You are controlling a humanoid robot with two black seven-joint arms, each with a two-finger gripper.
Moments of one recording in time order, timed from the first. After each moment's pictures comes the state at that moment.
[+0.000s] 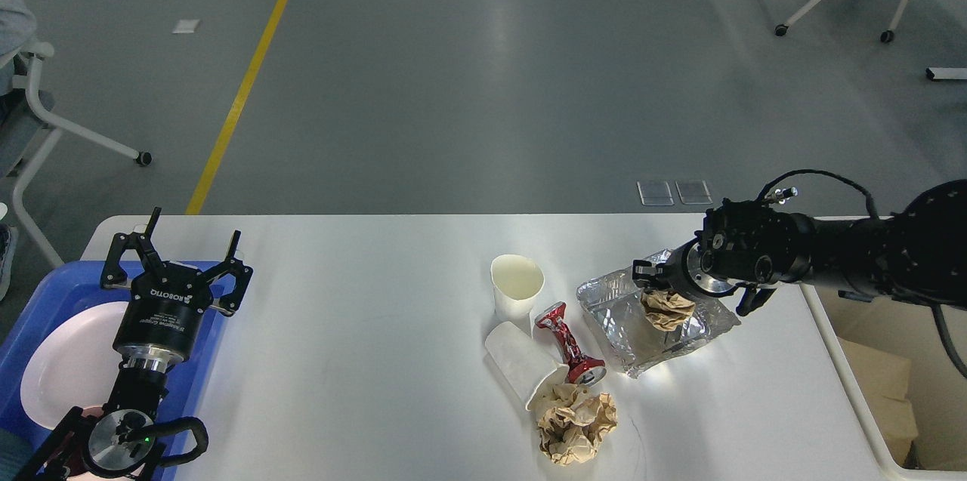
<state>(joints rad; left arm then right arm) -0.13 0.18 -1.43 -0.95 0.15 -0.58 -0.22 1.36 -0.18 -0.97 0.84 -0.22 0.23 -0.12</state>
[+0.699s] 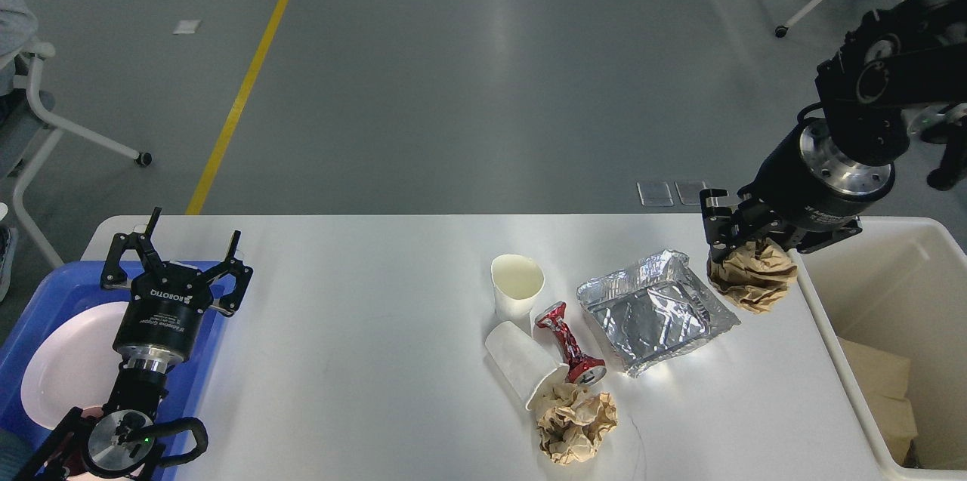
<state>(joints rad) -0.13 0.18 -1.43 -0.95 0.15 -0.58 -0.22 2.38 -0.31 -1.34 1.65 0.02 0.57 -0.12</state>
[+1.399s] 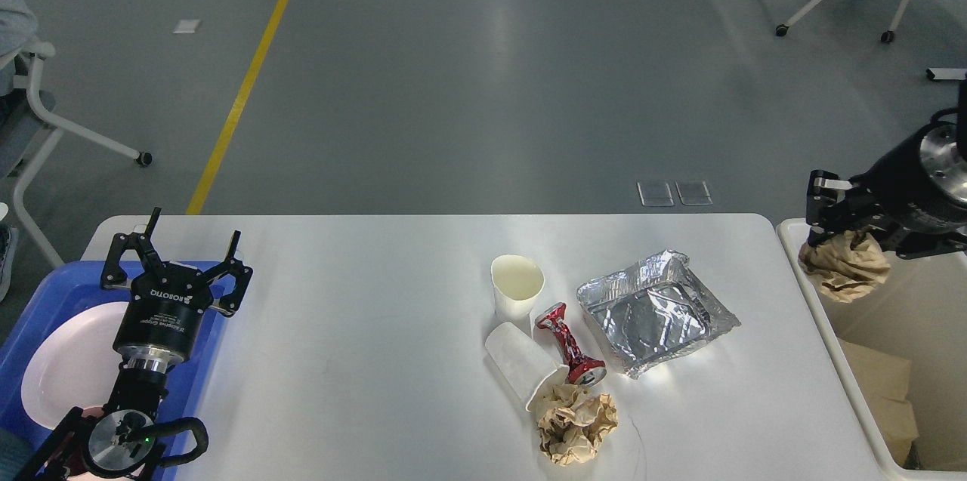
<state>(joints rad) -0.13 0.18 -1.43 -0.95 0.15 -0.58 -0.22 2.29 -0.50 -1.54 1.56 0.06 0.47 -0.12</state>
